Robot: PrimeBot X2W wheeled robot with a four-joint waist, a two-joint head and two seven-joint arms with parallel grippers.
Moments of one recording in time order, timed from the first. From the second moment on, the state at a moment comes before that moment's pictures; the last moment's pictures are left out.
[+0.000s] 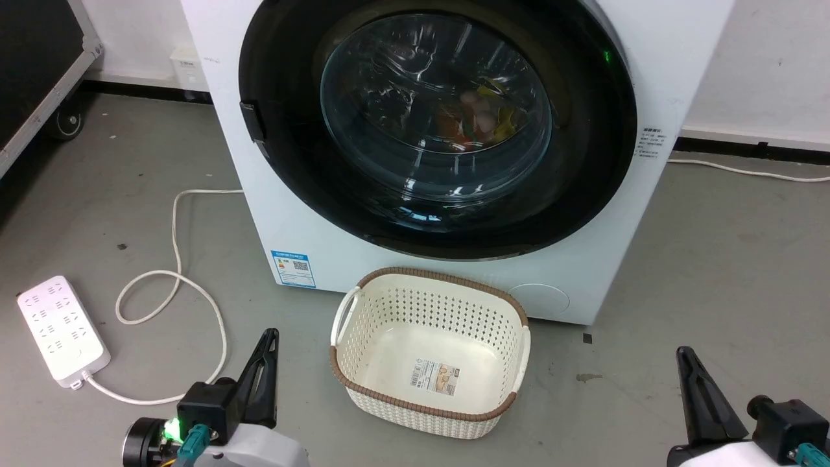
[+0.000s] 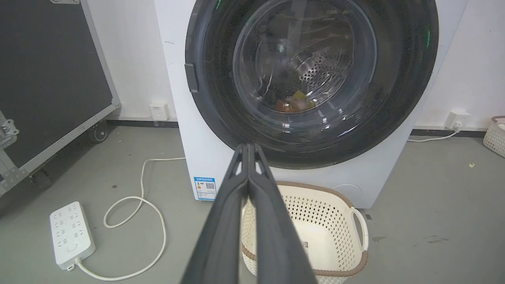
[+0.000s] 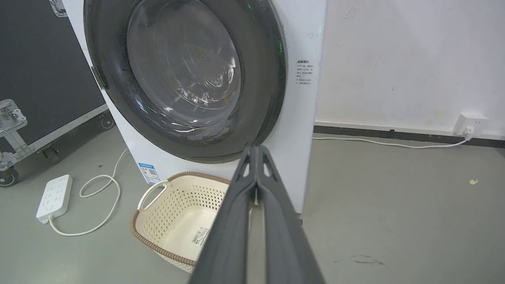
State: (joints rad) left arm 0.00 0.08 -0.06 0.09 -0.08 -0.05 -0.17; right arm 0.09 -0.05 -0.06 0.04 0.12 0.13 -0.17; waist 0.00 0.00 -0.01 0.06
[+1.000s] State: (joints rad) left arm 0.00 0.07 -0.04 0.06 -0.05 -0.03 -0.10; right arm 0.06 -0.05 -0.04 0.03 0.08 0.13 -0.11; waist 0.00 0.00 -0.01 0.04
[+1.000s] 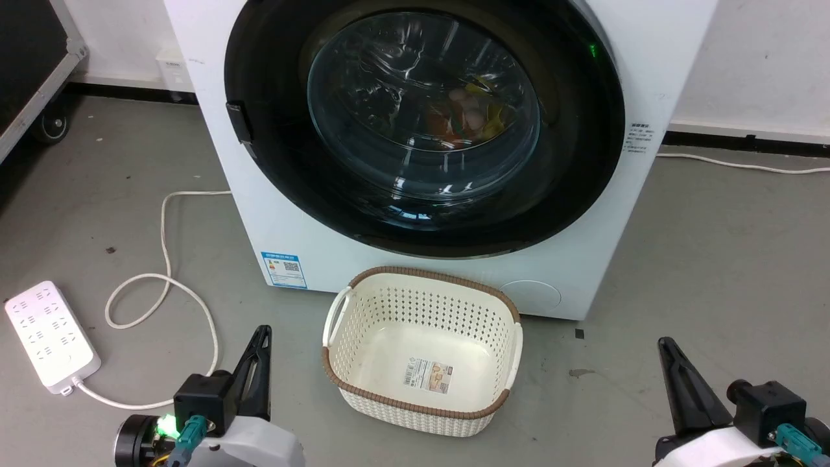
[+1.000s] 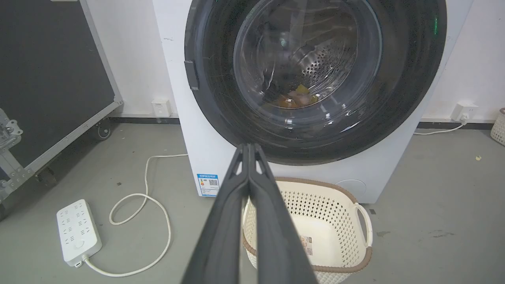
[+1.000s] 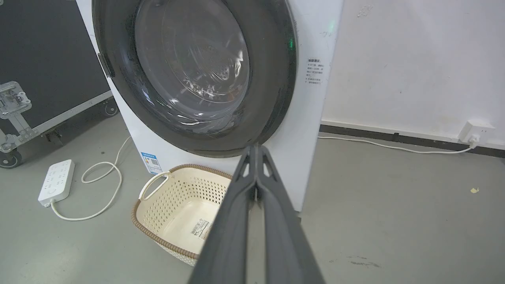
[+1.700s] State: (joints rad) left arm 0.00 0.06 -0.02 0.04 -0.04 -0.02 -0.06; right arm 0.04 -0.05 -0.03 0.02 0.05 0.13 -0.06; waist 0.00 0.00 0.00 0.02
